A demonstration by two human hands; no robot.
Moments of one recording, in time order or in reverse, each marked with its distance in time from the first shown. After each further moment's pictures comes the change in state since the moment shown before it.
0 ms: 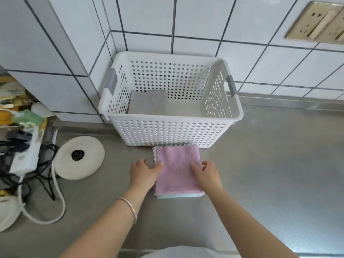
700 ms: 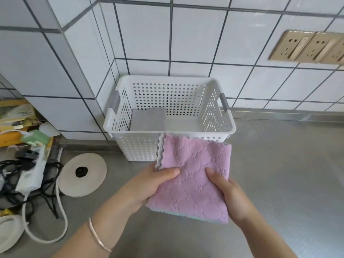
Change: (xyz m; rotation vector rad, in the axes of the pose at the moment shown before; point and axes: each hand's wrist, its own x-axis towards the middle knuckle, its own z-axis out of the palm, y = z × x) left_hand -0.089 0.067 -0.090 -0.522 -0.706 0.202; right_hand -0.099 -0.032 -0.081 0.662 -0.442 -0.261
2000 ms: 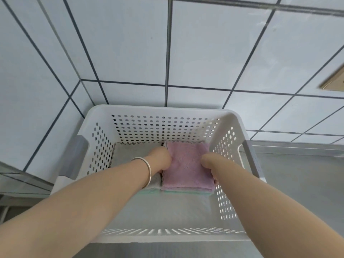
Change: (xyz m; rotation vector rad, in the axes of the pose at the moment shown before) left_hand 0.301 0.085 -0.073 1.059 0.253 -0.297; right_hand 0.310 -0.095 -0.026 -0.929 0.286 0.500
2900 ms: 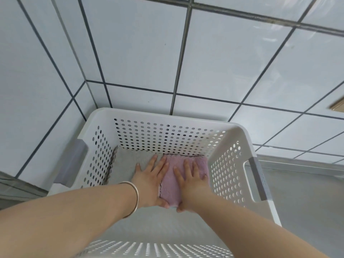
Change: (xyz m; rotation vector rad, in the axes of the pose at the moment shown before) left_hand -0.008 -0.057 0.038 0.659 0.086 0.387; right_hand -0.001 0.016 0.062 -1.009 0.067 -0.499
